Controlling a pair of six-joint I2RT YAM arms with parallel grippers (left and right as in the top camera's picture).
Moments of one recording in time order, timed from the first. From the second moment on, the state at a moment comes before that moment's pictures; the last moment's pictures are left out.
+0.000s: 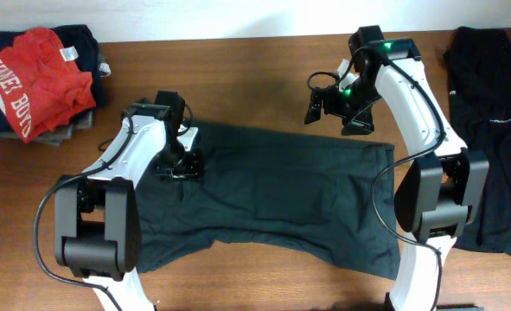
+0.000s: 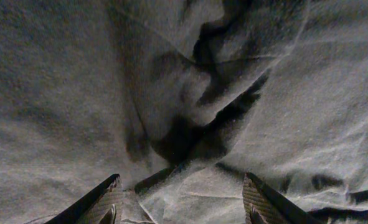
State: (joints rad) left arm -0.15 1.98 1.39 -1.05 0.17 -0.03; right arm 0.11 2.15 1.98 -1.35 -0.38 0.25
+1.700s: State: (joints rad) left arm -0.26 1.98 1.54 -1.06 0.01 -0.11; right arm 0.09 2.07 1.98 -1.46 -0.31 0.26
